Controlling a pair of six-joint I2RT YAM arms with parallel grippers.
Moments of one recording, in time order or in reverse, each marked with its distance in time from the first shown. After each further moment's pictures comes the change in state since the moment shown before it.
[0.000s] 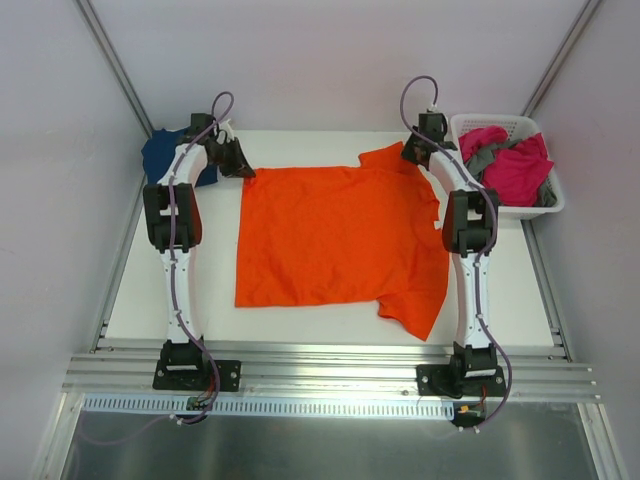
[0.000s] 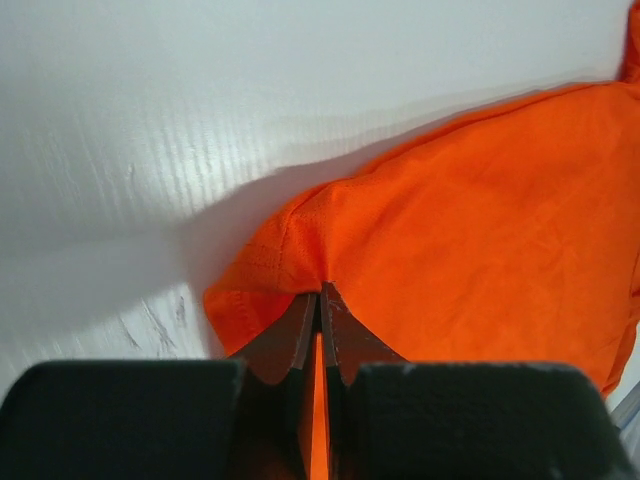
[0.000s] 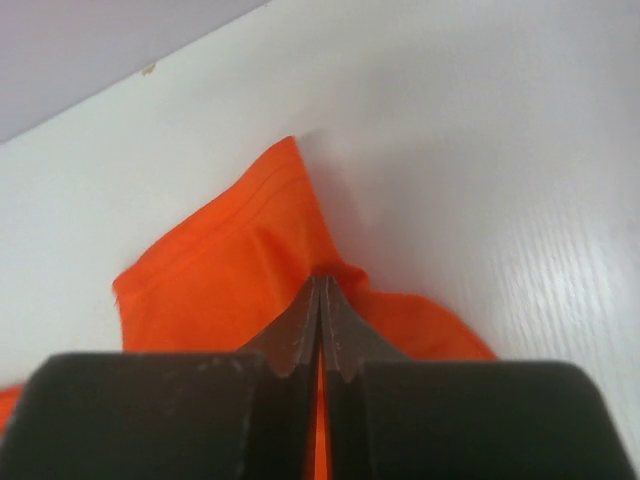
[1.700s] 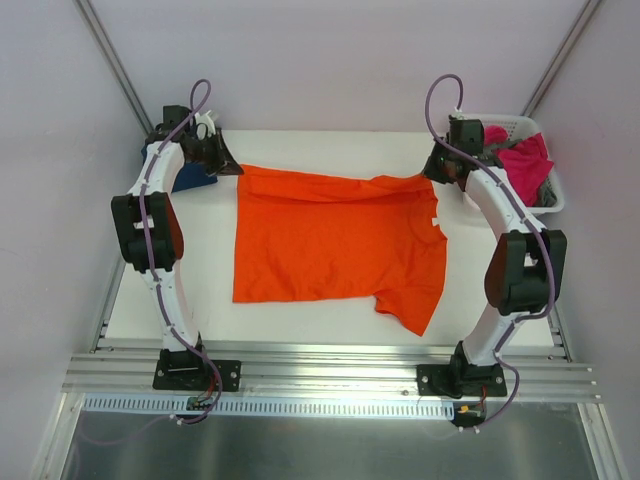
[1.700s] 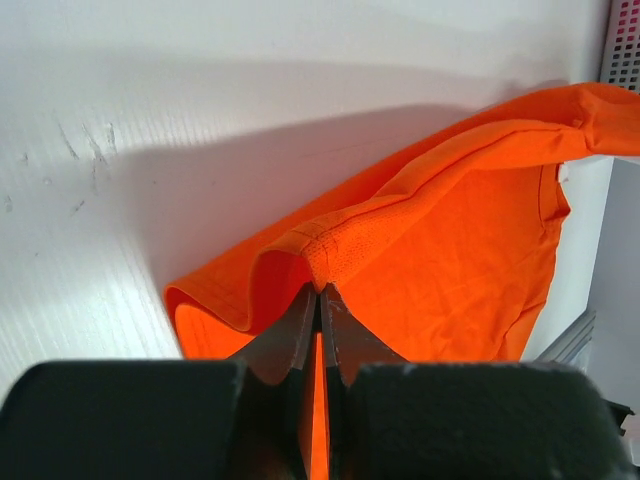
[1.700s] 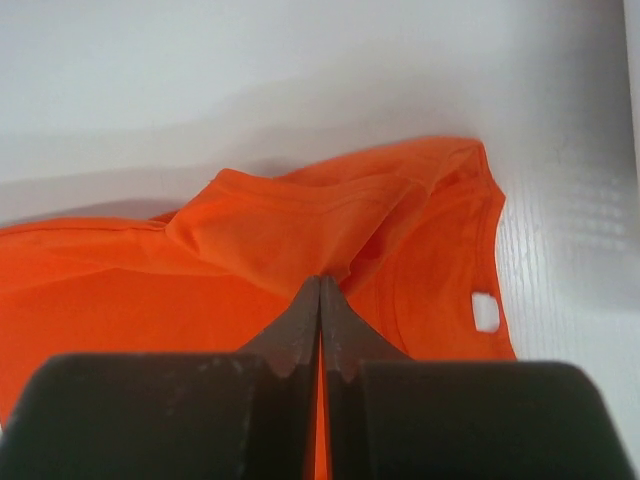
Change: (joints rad) left arm 0.056 -0.374 -0.283 -0.063 0.090 0.019; right arm -0.008 -0.803 -0.728 -0.117 -0.084 -0.127
